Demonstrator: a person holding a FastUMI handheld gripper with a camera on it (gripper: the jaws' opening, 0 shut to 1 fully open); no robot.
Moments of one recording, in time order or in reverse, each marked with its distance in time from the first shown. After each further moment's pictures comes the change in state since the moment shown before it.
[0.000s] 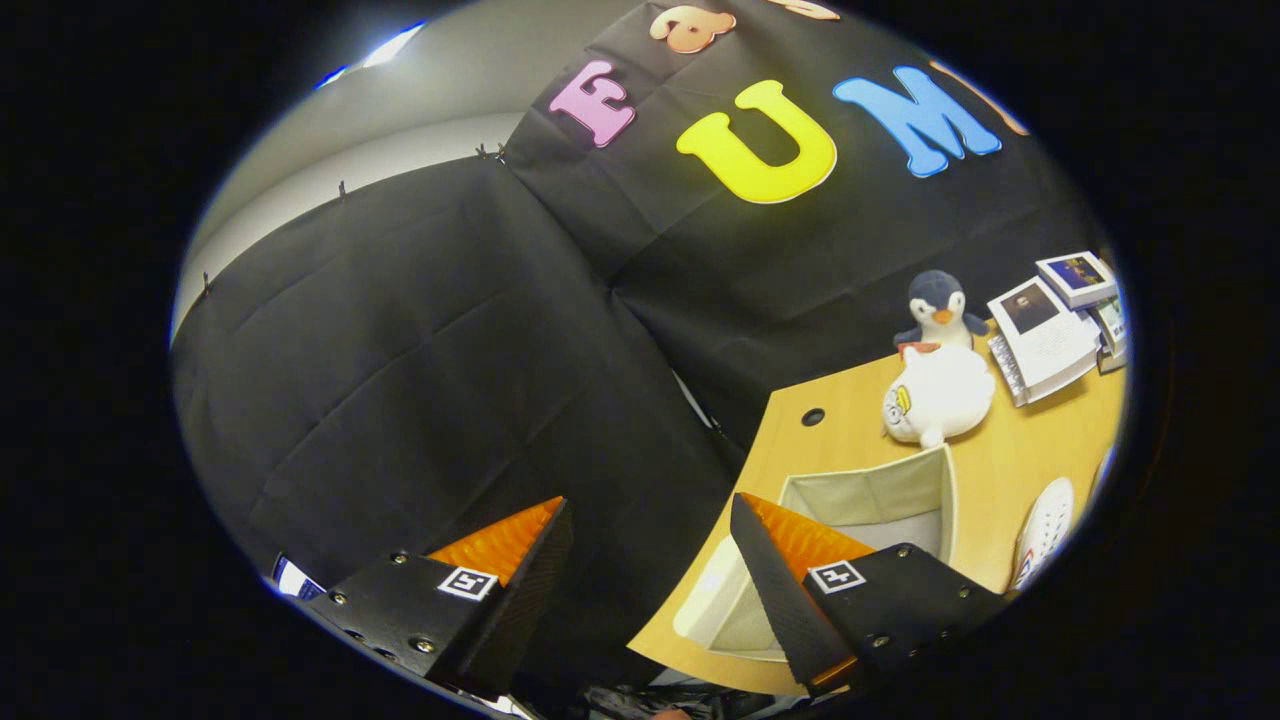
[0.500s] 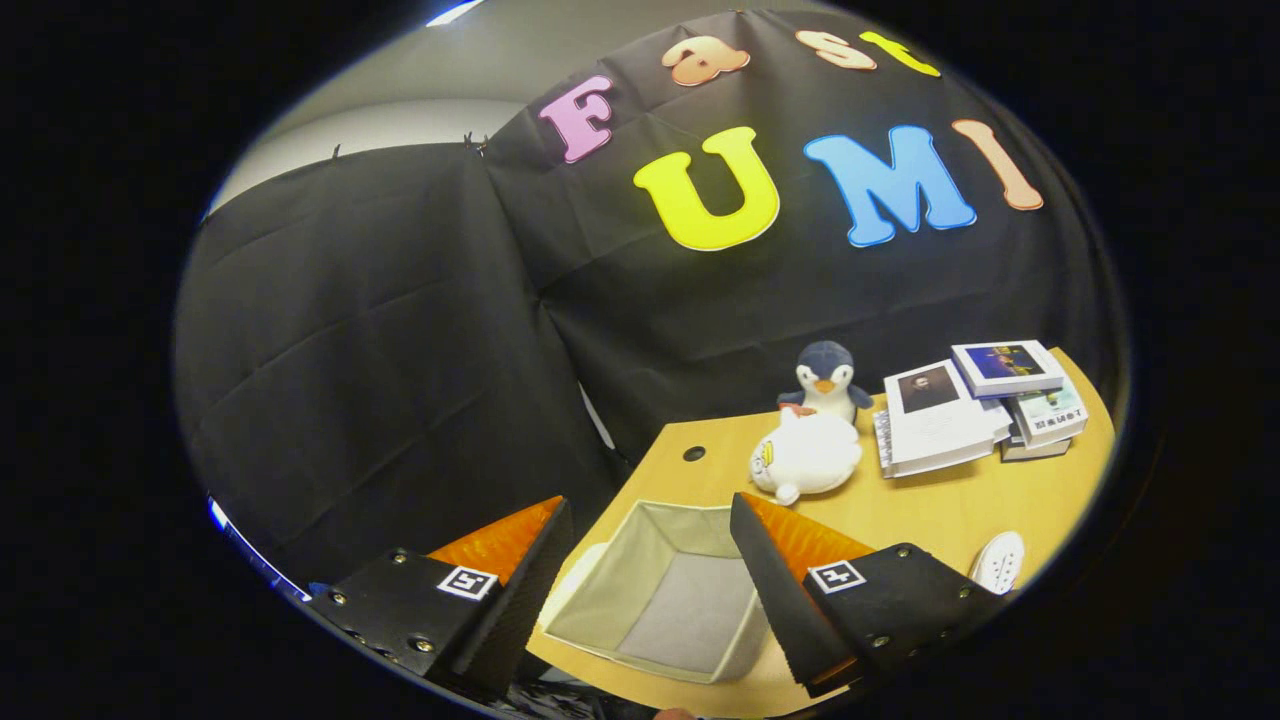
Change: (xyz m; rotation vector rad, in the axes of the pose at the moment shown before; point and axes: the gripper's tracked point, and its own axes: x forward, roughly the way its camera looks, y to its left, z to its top) arm -0.061 -0.110 0.030 -0.169 -0.036 -0.224
